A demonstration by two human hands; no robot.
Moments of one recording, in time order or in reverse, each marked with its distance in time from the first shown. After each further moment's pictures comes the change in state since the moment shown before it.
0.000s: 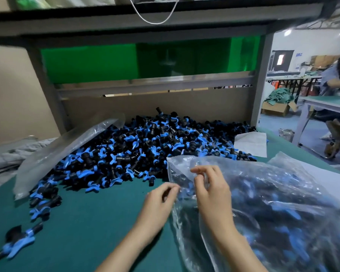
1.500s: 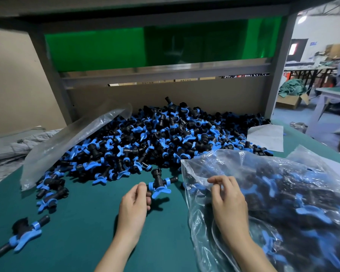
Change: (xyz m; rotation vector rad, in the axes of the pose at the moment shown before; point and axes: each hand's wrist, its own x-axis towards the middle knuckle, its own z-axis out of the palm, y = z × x) left_hand -0.006 -0.046 -0.030 -0.246 0.342 -0.335; right_hand -0.015 0.045 0.017 -0.167 -0.035 0.163
